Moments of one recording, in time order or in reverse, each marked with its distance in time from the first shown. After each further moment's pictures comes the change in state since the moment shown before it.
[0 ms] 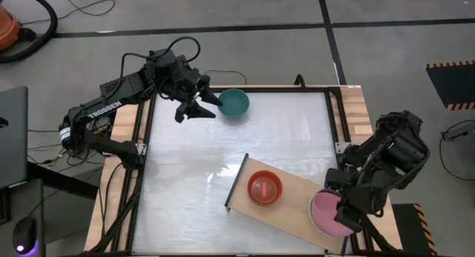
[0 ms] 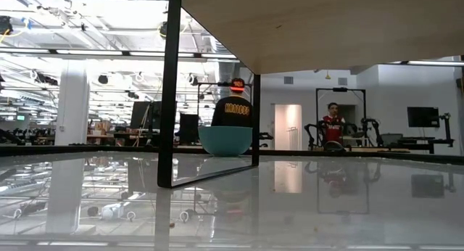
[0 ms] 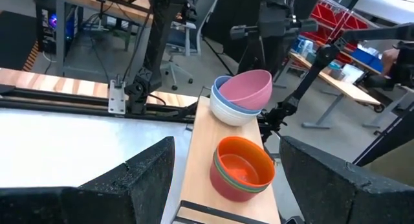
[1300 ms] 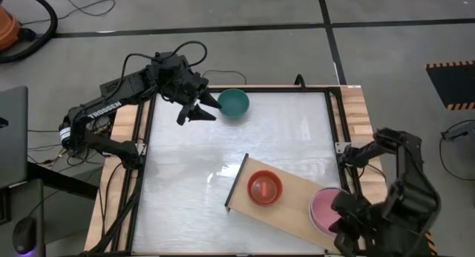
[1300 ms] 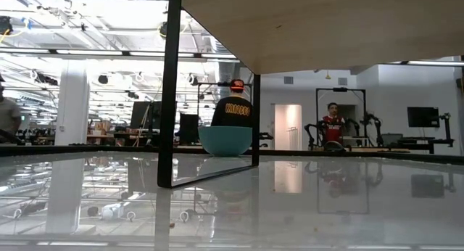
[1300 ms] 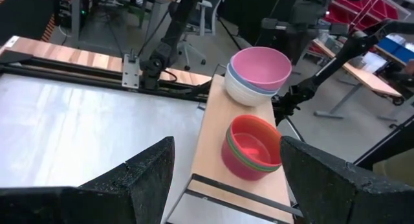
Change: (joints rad) left arm -0.008 0.000 -0.001 -0.133 -0.063 0.067; right arm 0.265 0.148 0.000 -0.010 0.442 0.320
